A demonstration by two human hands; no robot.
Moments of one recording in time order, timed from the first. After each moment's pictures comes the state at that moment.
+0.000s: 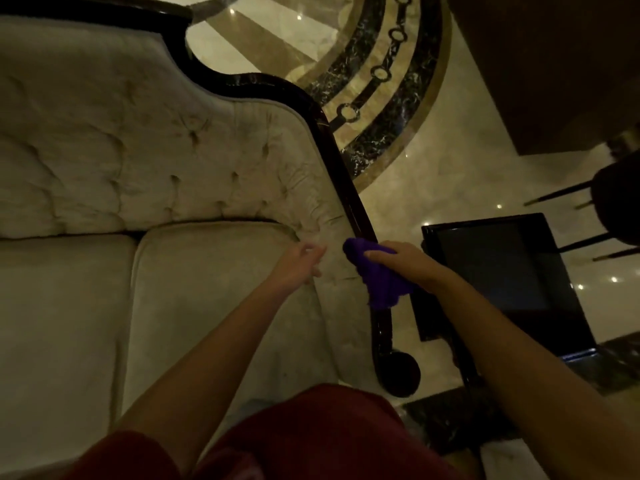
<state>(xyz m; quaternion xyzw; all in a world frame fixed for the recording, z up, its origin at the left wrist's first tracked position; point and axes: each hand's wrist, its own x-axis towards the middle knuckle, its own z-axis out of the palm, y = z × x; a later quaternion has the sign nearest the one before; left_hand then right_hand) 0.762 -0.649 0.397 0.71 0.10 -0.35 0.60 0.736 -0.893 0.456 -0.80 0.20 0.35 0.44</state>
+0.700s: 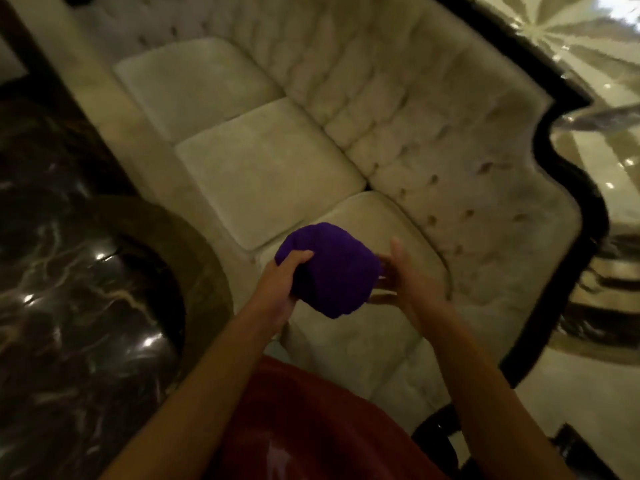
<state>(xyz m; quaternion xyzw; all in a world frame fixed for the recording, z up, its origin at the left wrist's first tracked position) 0.417 -0.489 0.496 0.33 0.44 0.20 0.81 0.601 -0.623 0.513 -0.71 -0.16 0.51 0.47</state>
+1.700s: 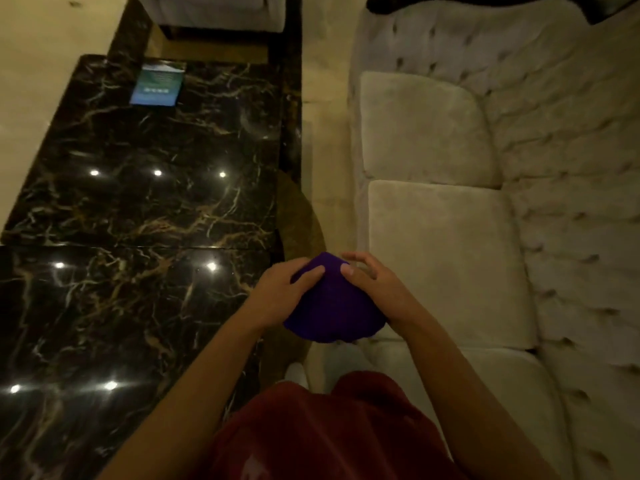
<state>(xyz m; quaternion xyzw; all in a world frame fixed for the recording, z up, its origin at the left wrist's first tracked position) 0.155 -0.125 0.486 0.57 0.56 0.24 0.55 0.366 -0.117 0.488 -0.57 -0.40 0.68 0.24</state>
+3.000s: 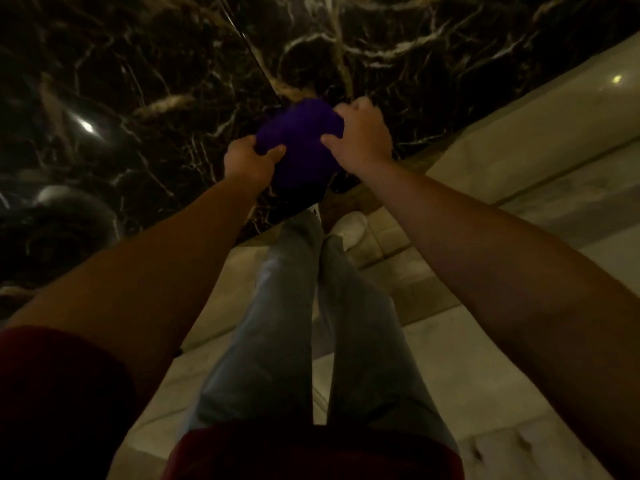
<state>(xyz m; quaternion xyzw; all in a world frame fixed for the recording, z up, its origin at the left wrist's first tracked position) -0.025 0.049 -0.006 -0.18 0.83 0.28 0.46 0.031 0.235 0.006 -0.27 -0.86 0.29 -0.32</state>
